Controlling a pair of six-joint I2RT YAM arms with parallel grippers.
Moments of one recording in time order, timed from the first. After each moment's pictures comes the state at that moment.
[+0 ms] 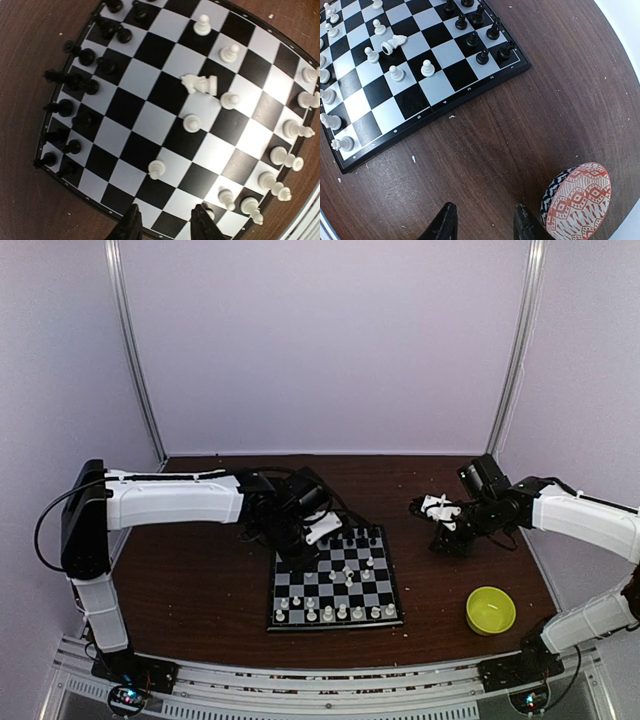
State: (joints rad) left arm -1.01 1.87 1.48 -0.79 -0.04 0.08; right arm 0.49 1.28 0.89 -0.60 -0.14 -0.60
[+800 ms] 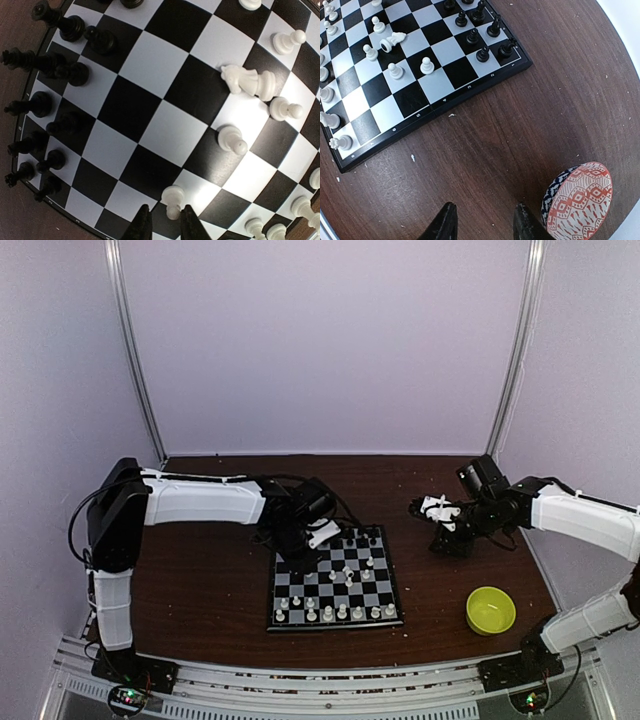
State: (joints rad) left arm -0.96 2.03 1.53 -0.78 -0.04 0.06; right arm 0.49 1.28 0.89 -0.60 -0.14 -0.61
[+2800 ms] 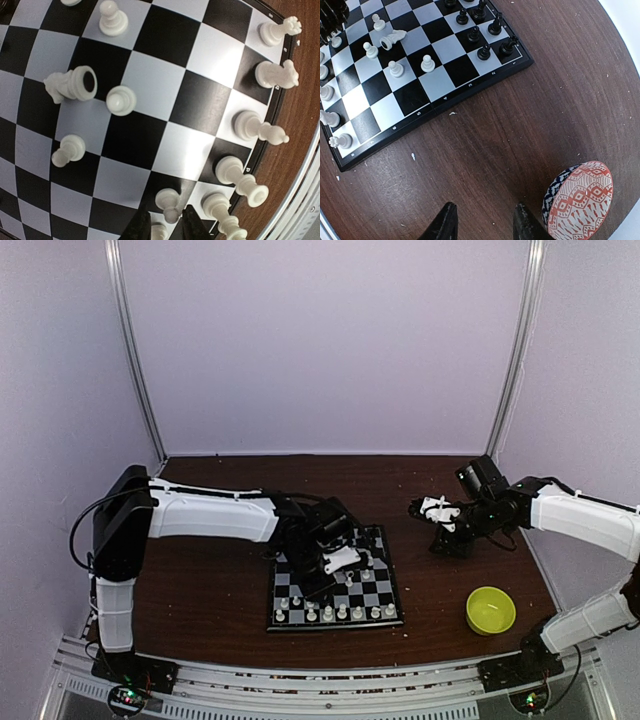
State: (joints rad) left arm -1.07 2.04 1.53 -0.80 0.17 0.11; right arm 0.49 1.29 0.89 -0.61 -0.13 -0.61
